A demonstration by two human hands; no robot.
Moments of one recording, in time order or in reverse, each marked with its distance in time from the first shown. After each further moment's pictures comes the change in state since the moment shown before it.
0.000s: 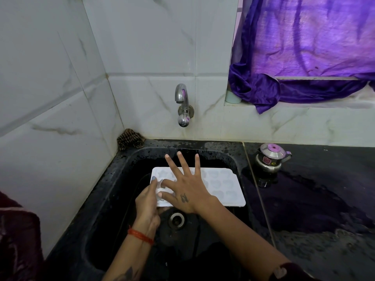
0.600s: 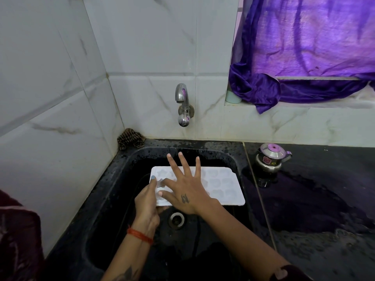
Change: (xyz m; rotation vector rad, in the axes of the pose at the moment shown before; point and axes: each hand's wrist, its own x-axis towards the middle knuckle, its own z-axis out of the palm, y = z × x) left_hand 0.001 0.000 0.000 -0.008 0.007 0.024; right_hand -0.003 -0.002 0.003 0.097 0.051 0.024
